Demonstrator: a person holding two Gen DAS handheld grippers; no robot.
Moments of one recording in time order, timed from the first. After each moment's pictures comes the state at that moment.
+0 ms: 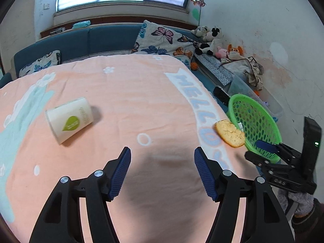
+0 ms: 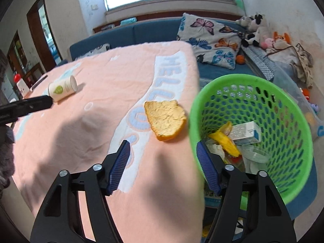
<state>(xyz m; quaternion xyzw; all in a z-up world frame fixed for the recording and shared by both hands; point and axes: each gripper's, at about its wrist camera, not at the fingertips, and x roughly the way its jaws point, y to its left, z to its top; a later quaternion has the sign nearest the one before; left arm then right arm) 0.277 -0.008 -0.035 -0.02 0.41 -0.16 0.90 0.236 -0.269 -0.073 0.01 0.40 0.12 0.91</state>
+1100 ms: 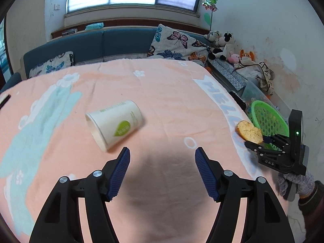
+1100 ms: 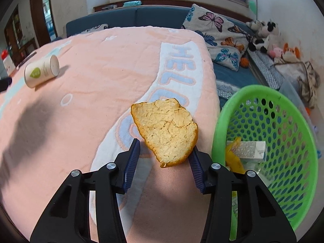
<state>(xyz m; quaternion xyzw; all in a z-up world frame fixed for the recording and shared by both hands) 0.289 0.064 -0.029 -0.01 0.40 -0.13 0.91 0.294 -0.231 -0.105 -0.08 0.42 0.11 0.90</state>
